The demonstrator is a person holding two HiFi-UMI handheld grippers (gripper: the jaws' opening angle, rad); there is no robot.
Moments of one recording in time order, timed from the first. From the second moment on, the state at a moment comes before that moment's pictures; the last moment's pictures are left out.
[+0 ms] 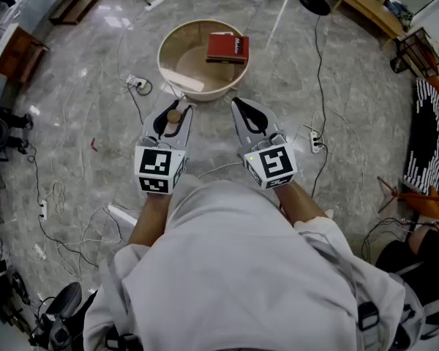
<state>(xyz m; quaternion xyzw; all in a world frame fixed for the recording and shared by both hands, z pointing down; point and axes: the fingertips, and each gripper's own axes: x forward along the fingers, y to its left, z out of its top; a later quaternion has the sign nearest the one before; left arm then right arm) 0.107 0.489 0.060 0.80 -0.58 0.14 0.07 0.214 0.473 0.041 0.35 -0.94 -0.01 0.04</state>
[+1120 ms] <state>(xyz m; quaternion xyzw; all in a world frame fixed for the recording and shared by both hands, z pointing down) 0.108 0.475 0.066 0.80 -0.58 0.15 0.08 0.215 0.462 0.046 0.34 -0.94 0.00 0.03</state>
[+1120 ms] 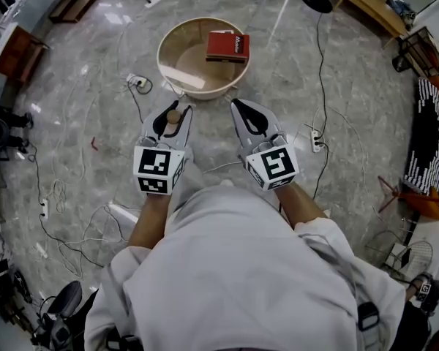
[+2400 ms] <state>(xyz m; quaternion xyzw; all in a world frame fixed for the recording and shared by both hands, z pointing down) -0.034 0.232 0.102 0.84 -0.51 0.15 0.10 0.079 0.232 0.071 0.41 -0.91 0.02 0.06</state>
